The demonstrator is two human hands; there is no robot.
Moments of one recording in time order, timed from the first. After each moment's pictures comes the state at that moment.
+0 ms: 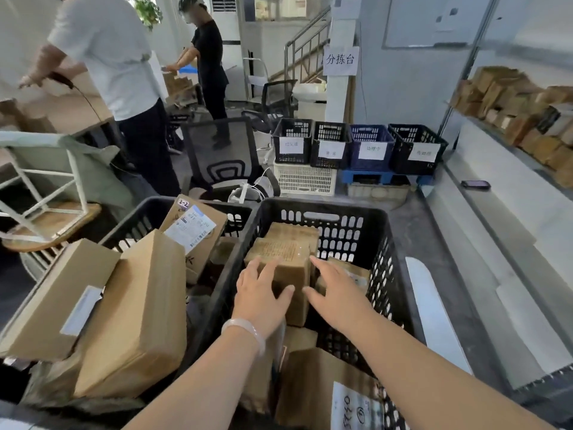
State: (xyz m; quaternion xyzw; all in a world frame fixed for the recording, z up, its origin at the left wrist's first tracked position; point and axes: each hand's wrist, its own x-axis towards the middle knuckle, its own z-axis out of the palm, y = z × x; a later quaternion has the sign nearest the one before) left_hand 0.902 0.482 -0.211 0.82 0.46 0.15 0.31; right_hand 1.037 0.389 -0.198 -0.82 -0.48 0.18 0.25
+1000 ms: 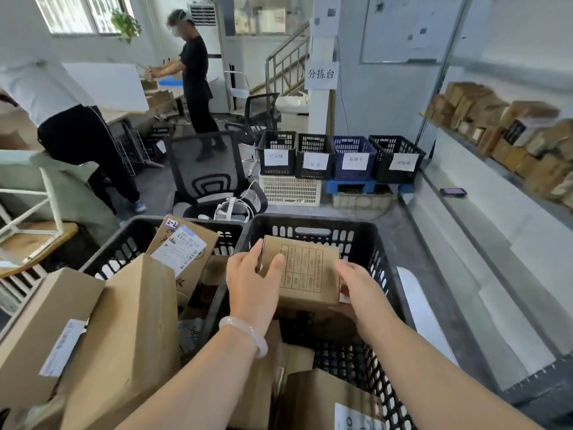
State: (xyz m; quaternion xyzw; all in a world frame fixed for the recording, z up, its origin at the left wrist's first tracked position) left_hand 0.922 0.499 -0.163 0.69 0.45 0.35 0.45; right_hand 1.057 0.392 -0.175 -0.70 -0.12 0.37 0.59
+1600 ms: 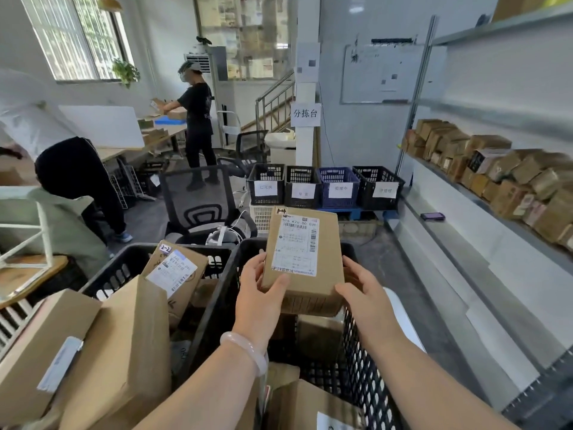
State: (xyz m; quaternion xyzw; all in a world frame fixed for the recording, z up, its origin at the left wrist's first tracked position) left_hand 0.918 0.449 -0.133 0.61 0.33 0.37 0.61; right_hand 1.049 0.331 -0.134 -0.66 -0.27 0.22 0.67
